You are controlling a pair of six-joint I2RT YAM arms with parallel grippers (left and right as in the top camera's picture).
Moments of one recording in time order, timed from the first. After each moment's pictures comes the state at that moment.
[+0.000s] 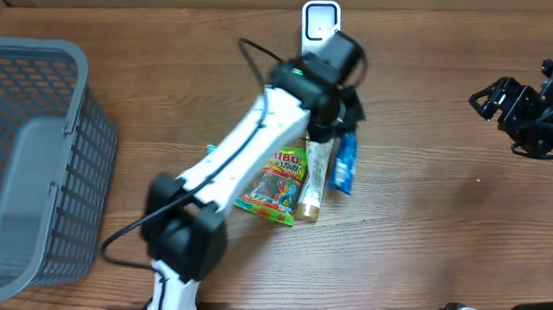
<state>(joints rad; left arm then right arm) -0.64 2.03 1.88 -0.99 0.25 -1.02 -0.33 1.50 1.52 -1.12 -0.46 0.23</state>
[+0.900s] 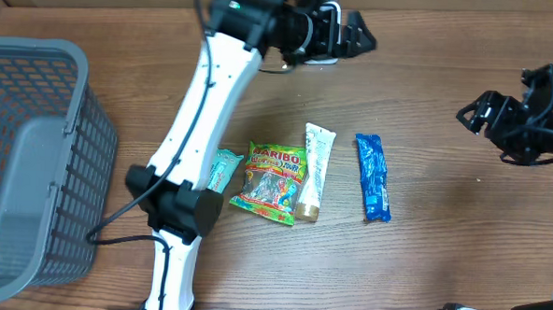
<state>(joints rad) -0.41 2.21 2.58 -1.27 0.53 -0.41 -0.26 1.50 1.47 -1.14 -0.43 0.17</state>
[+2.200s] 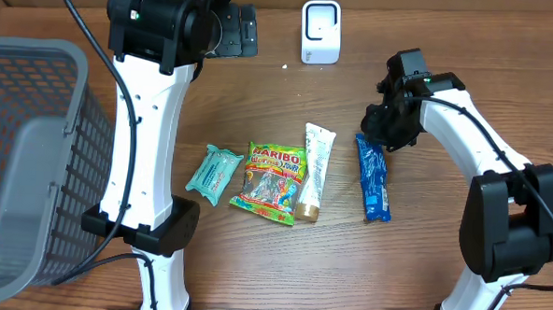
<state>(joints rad) -0.30 2.08 2.79 -1.69 -0.22 -0.34 0.22 1.96 1.46 -0.91 -0.21 0.32</state>
